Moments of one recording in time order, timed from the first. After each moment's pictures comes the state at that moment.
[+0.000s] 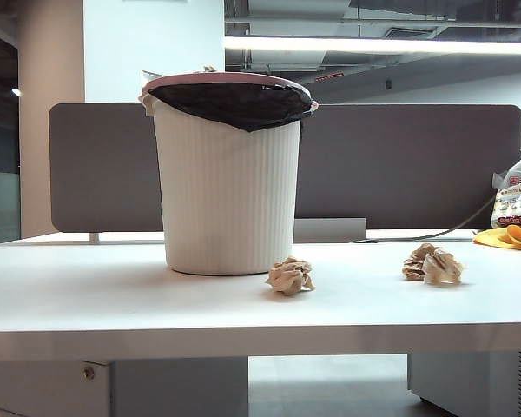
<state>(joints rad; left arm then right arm) -0.31 1.58 1.74 -0.37 0.58 -0.13 0.49 1.22 1.60 -0.61 -0.26 0.00</state>
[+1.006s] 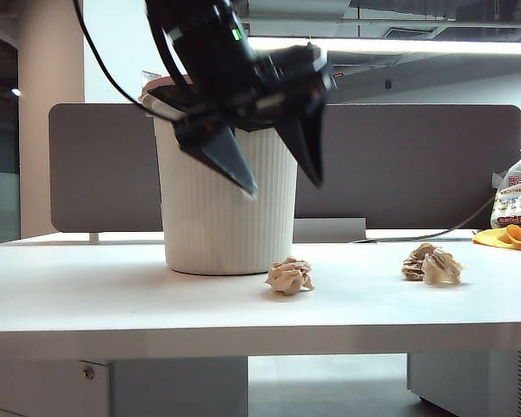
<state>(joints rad) -0.76 1.72 1.36 -0.52 0.03 -0.04 0.49 1.04 1.58 -0.88 -0.22 -0.08</state>
